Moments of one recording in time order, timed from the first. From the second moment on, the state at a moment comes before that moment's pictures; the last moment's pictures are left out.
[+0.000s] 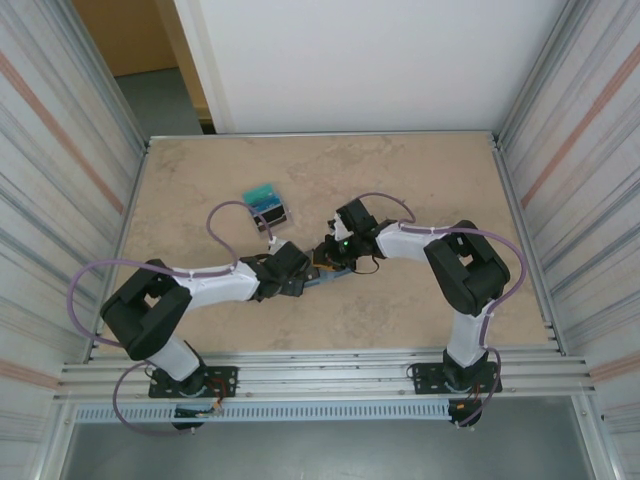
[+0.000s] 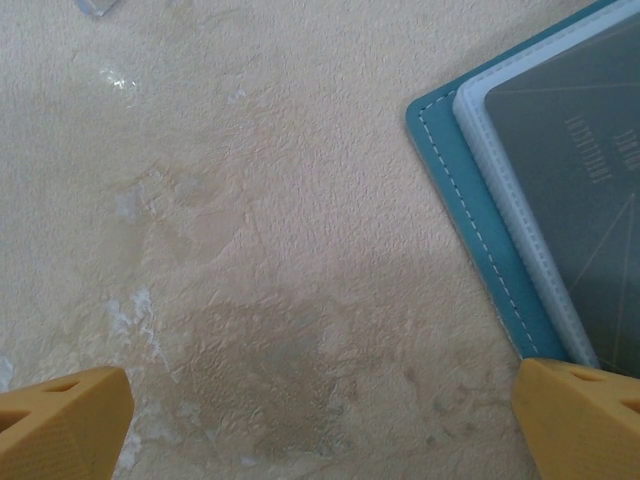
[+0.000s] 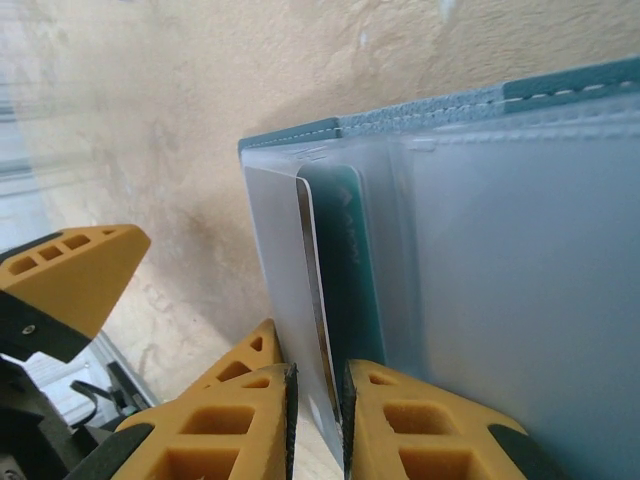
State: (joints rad) left arm -0.82 1.58 0.75 -0.35 -0.41 -0.52; right arm 0.64 1.87 1.05 -0.16 -0.57 0.82
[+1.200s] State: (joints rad) left arm -0.83 1.58 0.76 -0.37 -0.43 -0.52; right arm 0.63 1.81 1.03 -0.14 -0.60 0.83
